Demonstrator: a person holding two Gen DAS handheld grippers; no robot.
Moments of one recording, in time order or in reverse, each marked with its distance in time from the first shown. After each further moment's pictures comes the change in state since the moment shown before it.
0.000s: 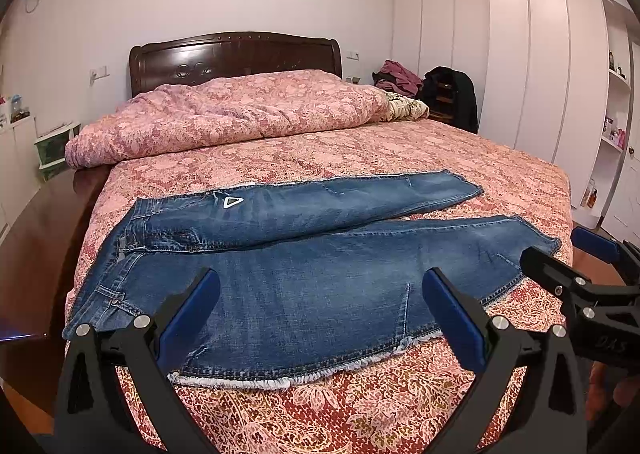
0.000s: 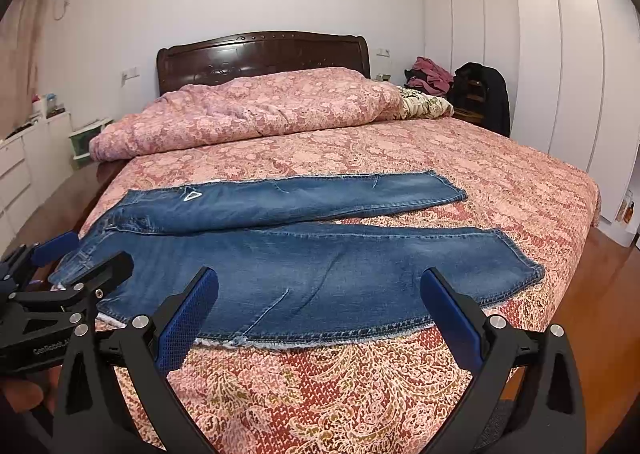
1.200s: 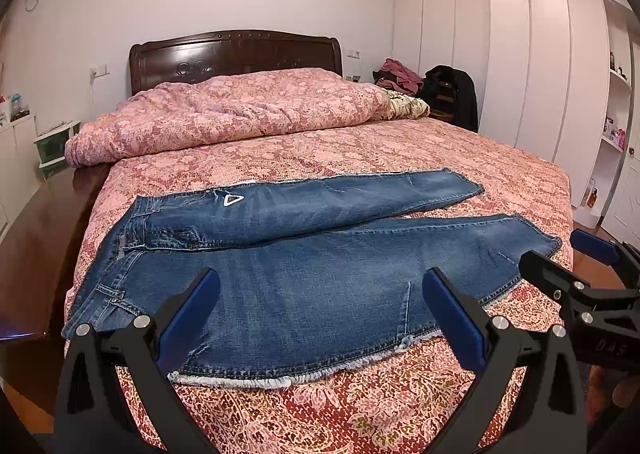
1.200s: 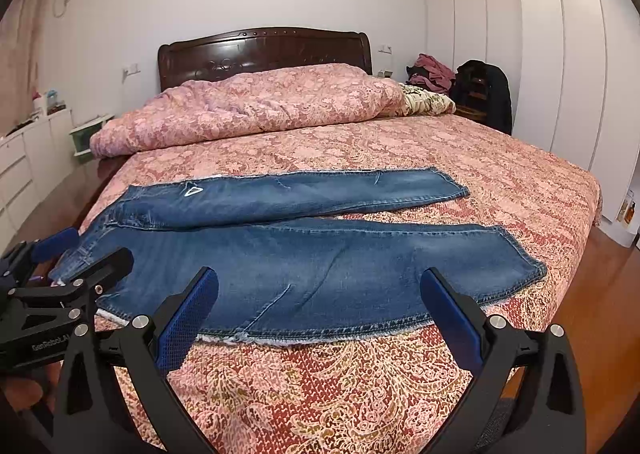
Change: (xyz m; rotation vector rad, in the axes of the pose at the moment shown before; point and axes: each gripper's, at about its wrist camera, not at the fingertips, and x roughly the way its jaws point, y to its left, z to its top) left arm 0.000 0.002 -0.002 -0.001 0.006 0.000; right arm 0.001 0.006 -0.001 -0.011 0.012 -0.002
